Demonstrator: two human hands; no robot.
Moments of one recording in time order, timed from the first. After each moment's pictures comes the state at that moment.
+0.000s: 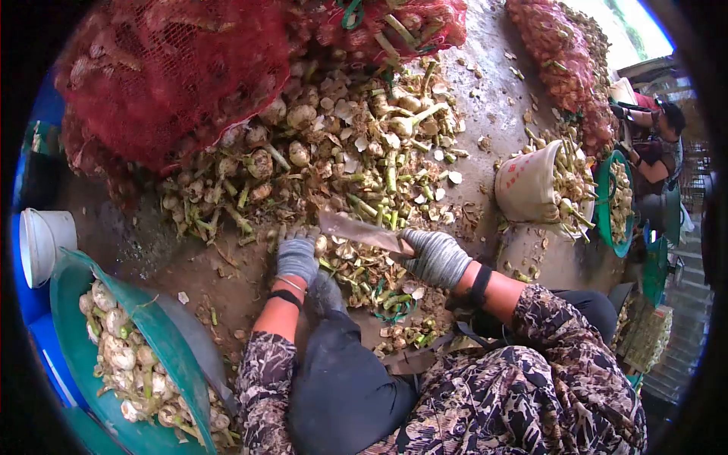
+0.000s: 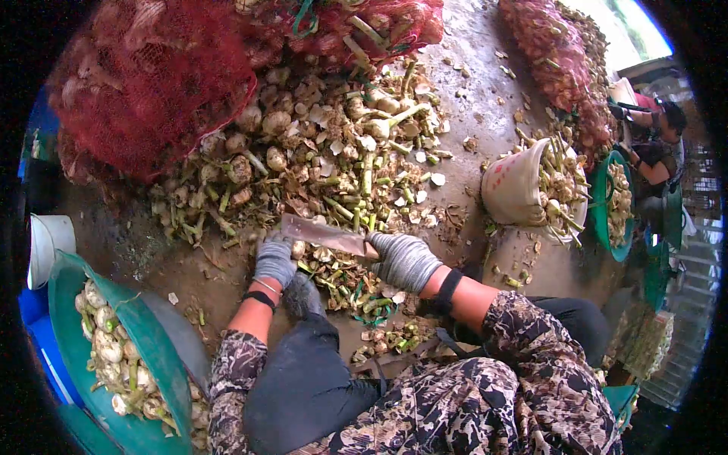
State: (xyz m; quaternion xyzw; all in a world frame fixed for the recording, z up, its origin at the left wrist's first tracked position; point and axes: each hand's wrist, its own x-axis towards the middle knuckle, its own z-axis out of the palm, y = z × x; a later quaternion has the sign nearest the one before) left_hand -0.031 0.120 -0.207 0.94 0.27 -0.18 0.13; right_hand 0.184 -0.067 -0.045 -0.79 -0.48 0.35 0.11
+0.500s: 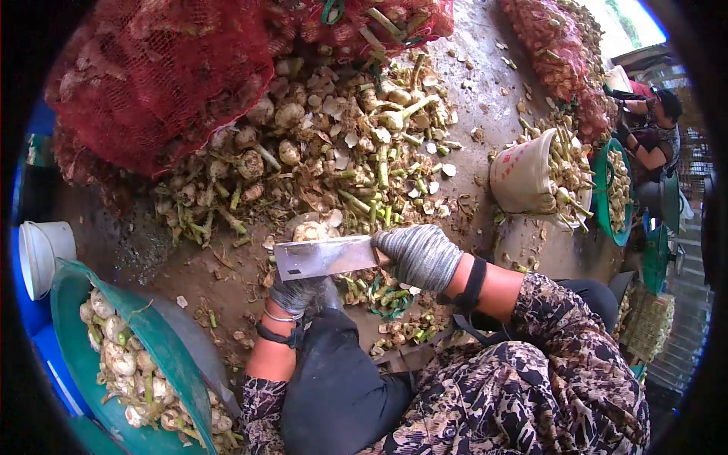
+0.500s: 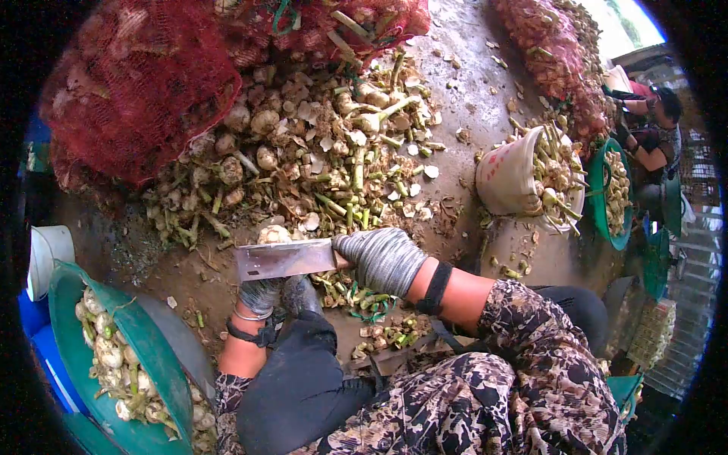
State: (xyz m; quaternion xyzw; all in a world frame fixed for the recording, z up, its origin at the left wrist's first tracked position) left_hand -0.046 0.097 -0.130 0.69 0.22 0.15 0.67; right_hand 0.175 -0.045 -0.015 -0.73 -0.61 0.31 0.10
